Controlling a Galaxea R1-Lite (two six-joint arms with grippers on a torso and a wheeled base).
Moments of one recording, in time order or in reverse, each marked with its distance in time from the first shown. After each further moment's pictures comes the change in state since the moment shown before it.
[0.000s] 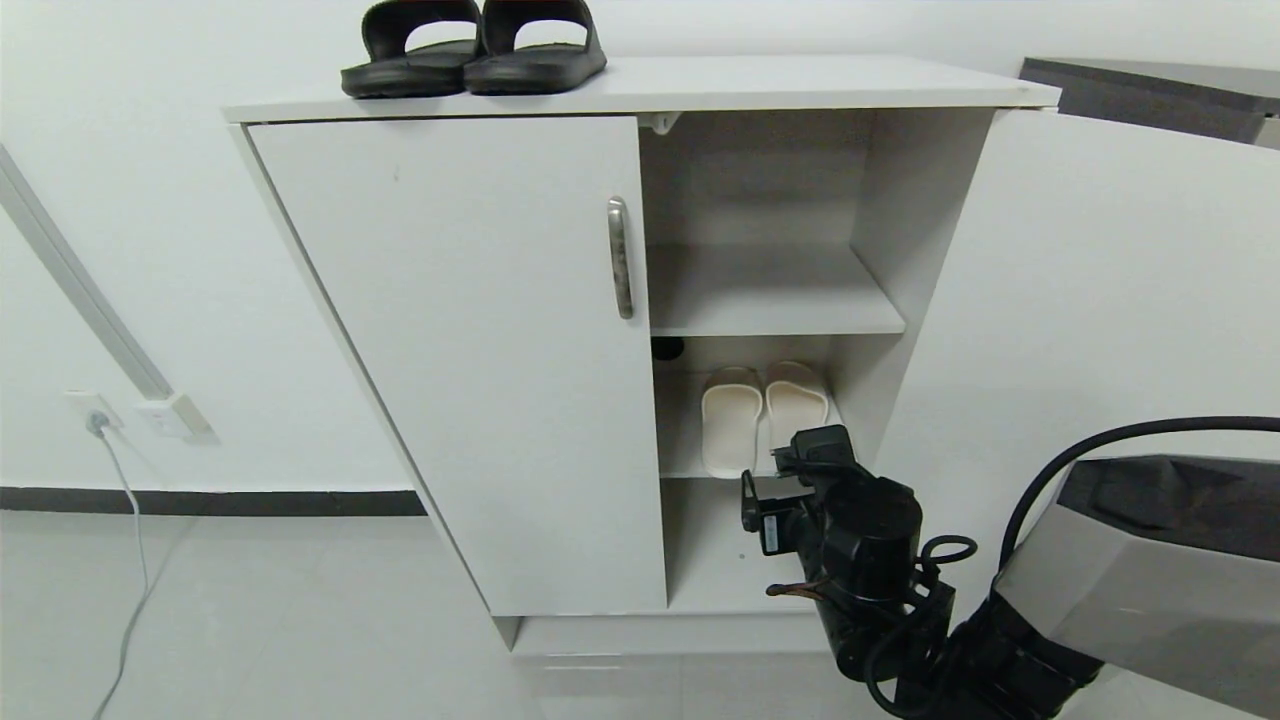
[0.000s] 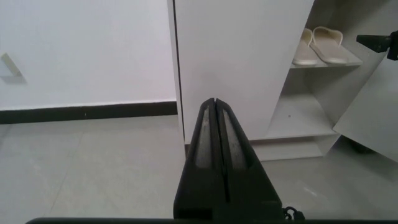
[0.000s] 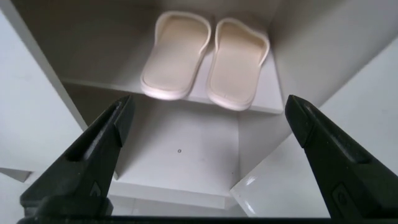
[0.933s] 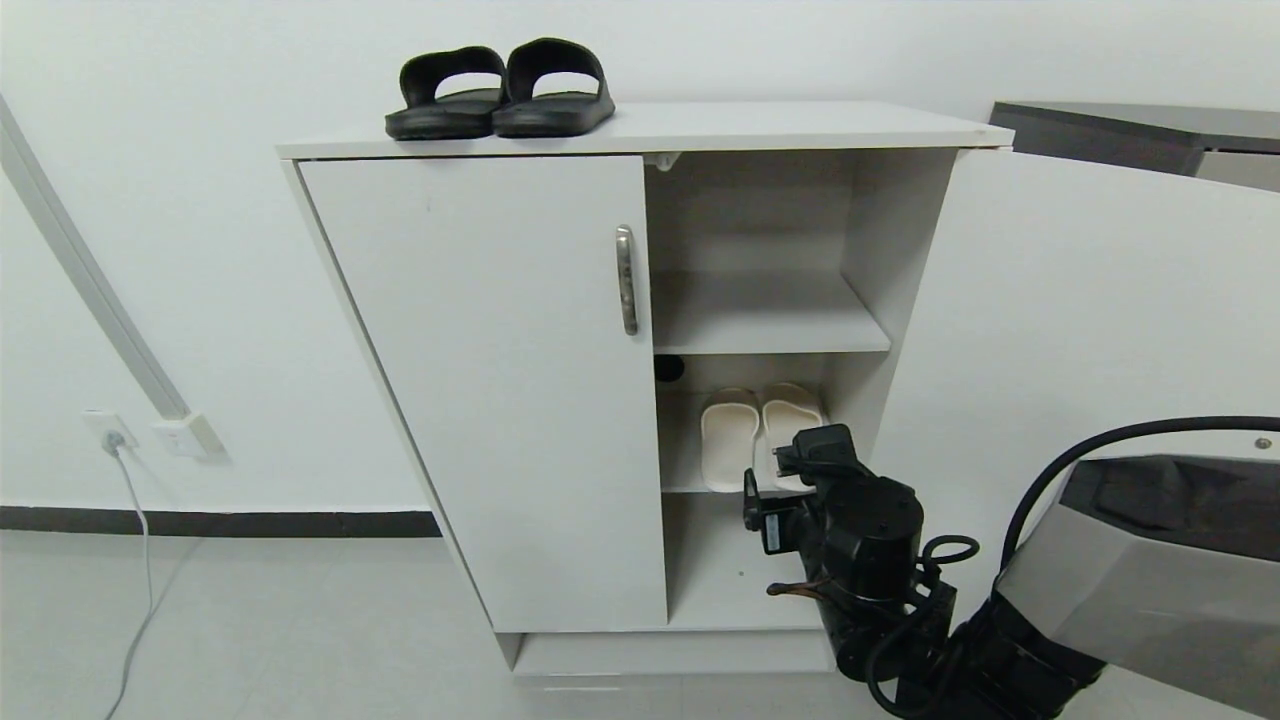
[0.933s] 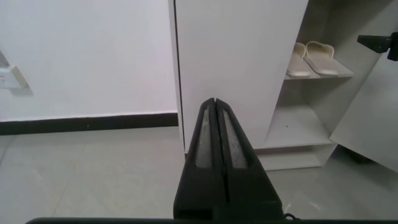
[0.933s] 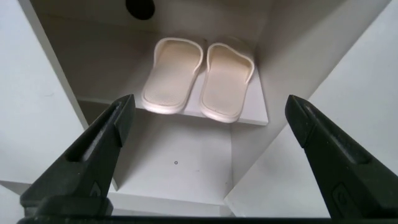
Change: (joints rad) left arm 0.000 0.000 0.000 -0.001 0.001 -0.004; right arm -0.001 -0.002 0.001 0.000 -0.013 0.000
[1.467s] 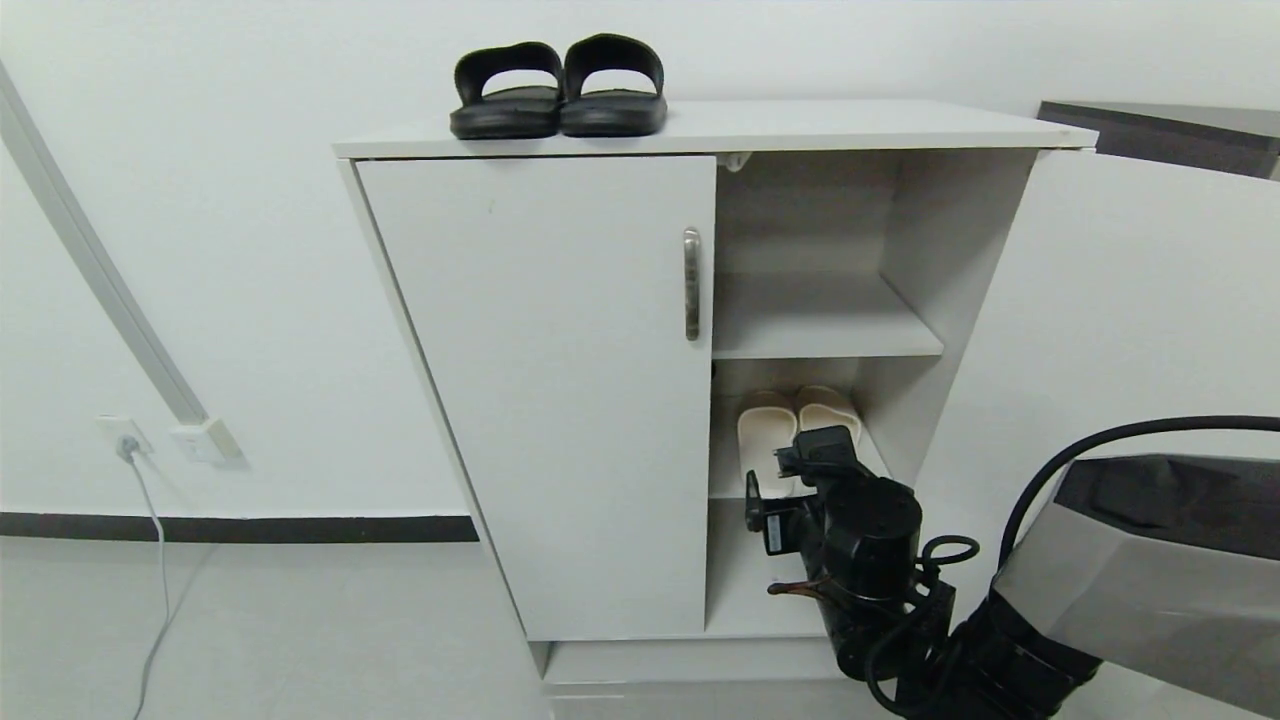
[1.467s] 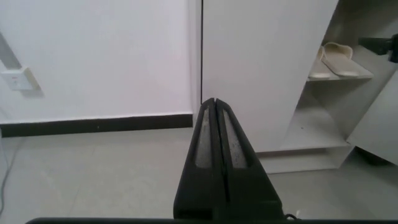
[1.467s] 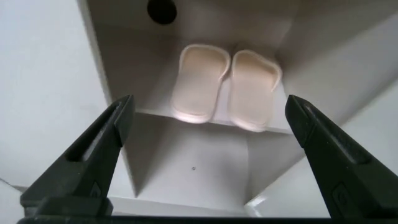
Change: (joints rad) left arm -0.001 0.000 0.000 0.000 0.000 0.000; right arm -0.003 0.003 0.001 0.001 0.000 0.000
